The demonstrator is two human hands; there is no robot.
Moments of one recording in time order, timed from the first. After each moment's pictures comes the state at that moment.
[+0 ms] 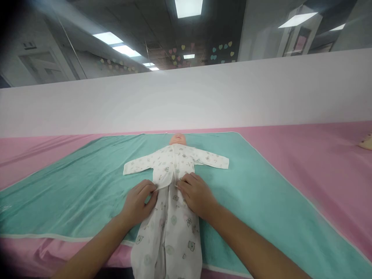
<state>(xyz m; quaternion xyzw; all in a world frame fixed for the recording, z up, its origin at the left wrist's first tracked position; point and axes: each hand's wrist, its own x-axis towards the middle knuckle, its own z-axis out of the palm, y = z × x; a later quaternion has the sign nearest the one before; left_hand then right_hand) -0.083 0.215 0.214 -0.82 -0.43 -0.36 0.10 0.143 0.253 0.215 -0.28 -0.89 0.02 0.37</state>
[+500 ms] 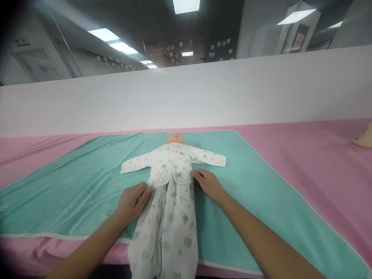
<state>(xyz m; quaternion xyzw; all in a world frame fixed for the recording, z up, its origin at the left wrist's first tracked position) -0.090 0.209 0.216 -0.79 -0.52 -0.31 0.02 0.183 0.286 0.204 -0.50 -0.69 0.37 0.37</state>
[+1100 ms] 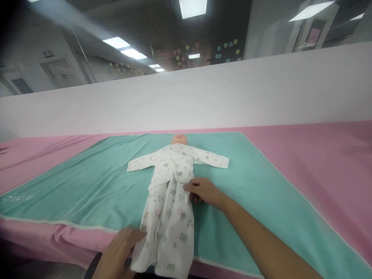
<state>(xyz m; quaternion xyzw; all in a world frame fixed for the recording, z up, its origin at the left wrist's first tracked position) -0.084 0.087 0.183 -0.83 -0.48 -0.27 0.11 0.181 0.268 0.211 -0.38 -0.69 0.57 0.24</state>
